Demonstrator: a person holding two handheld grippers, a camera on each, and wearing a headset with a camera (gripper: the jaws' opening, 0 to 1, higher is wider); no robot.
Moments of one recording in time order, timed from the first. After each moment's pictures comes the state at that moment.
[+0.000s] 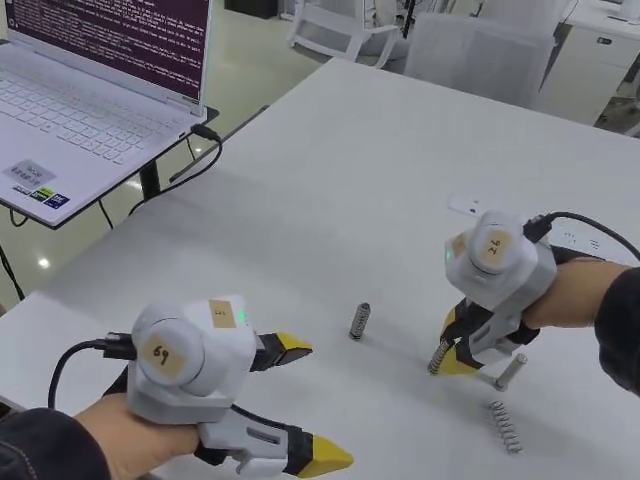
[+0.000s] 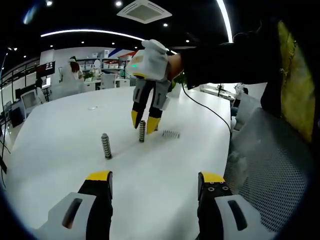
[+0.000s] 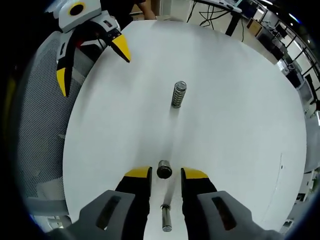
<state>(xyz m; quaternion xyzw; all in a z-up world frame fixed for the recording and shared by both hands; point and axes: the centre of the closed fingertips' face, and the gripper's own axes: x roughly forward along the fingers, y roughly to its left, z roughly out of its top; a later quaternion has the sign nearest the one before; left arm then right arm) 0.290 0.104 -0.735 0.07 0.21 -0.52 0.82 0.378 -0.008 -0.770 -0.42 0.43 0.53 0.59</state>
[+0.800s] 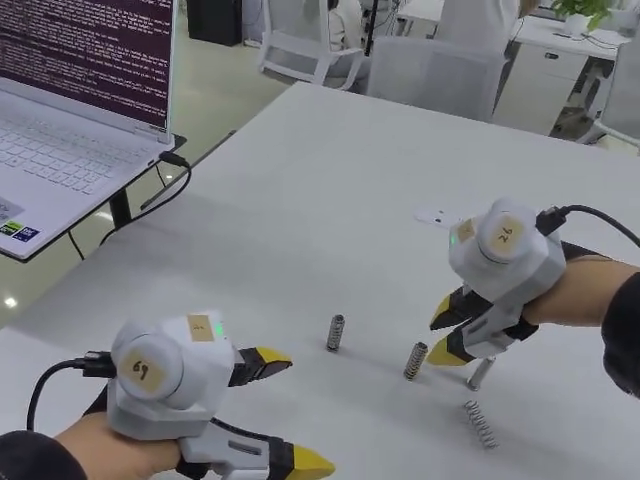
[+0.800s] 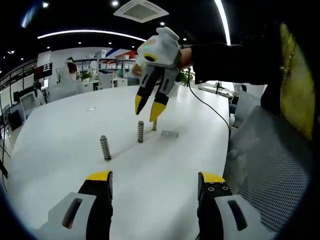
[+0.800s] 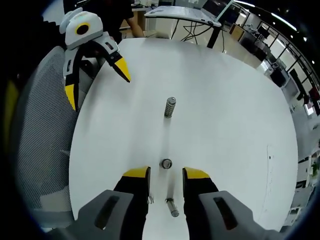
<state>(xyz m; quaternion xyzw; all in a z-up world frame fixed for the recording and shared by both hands) 0.290 0.103 -0.733 0.09 0.21 -0.53 0.82 0.371 -0.011 -0.729 -0.38 0.39 0.51 0.66</state>
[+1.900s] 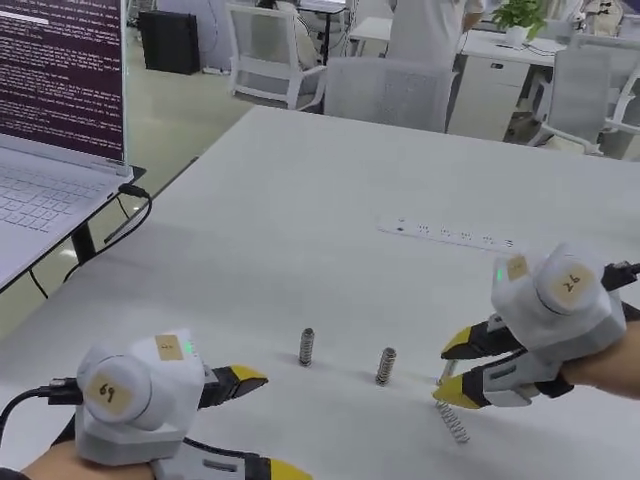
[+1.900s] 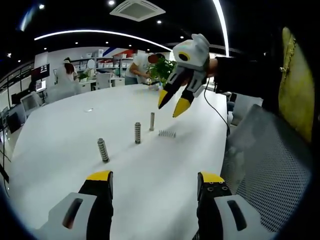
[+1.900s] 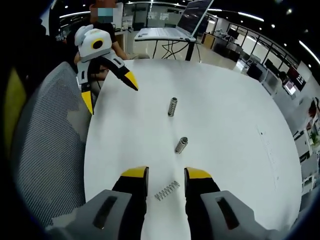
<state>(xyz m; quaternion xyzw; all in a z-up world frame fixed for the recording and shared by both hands) 0.284 0.100 -0.727 0.10 0.21 -0.54 0.81 0.318 -0.045 -0.713 -0.29 0.35 0.46 0.76</state>
